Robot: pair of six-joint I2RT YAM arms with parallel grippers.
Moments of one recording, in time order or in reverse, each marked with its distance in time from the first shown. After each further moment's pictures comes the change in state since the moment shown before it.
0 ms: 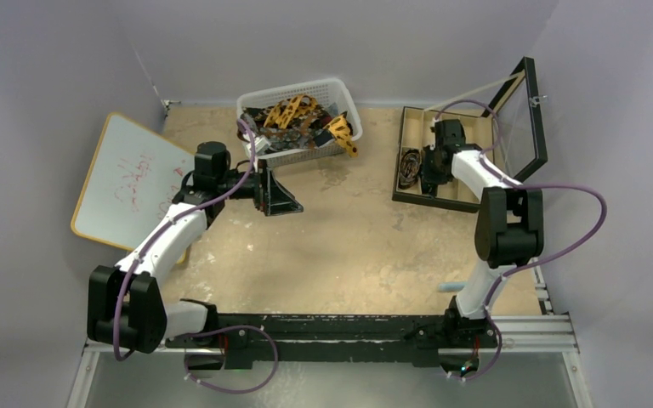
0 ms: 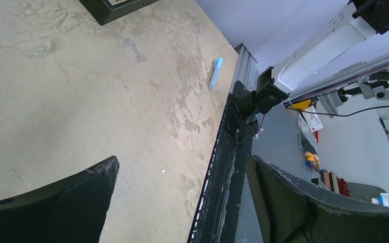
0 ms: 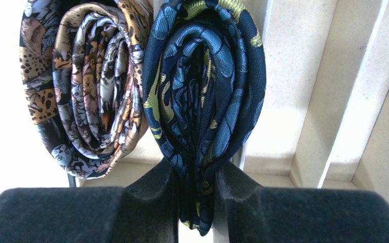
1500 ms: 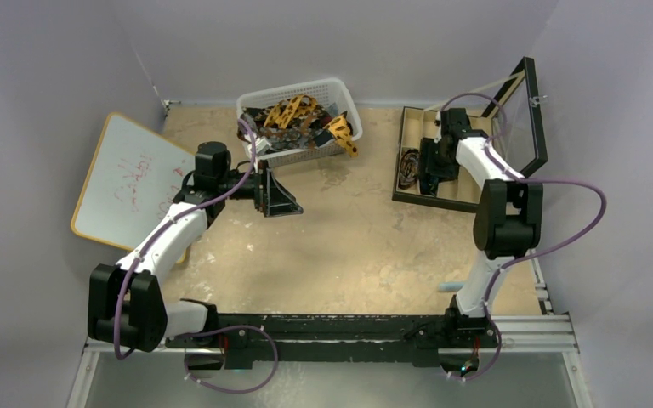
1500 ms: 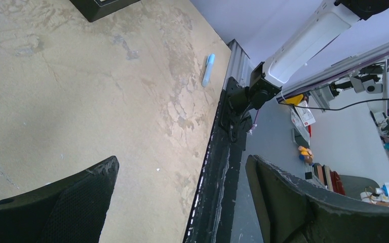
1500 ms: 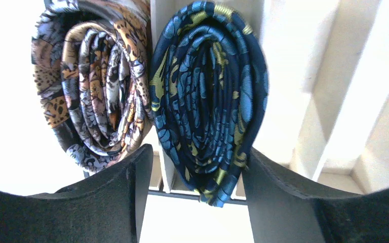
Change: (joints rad) left arm 0.000 0.007 -0.001 0.005 0.034 -0.002; right arm -0.050 0.089 0.158 -0.173 -0.074 0.017
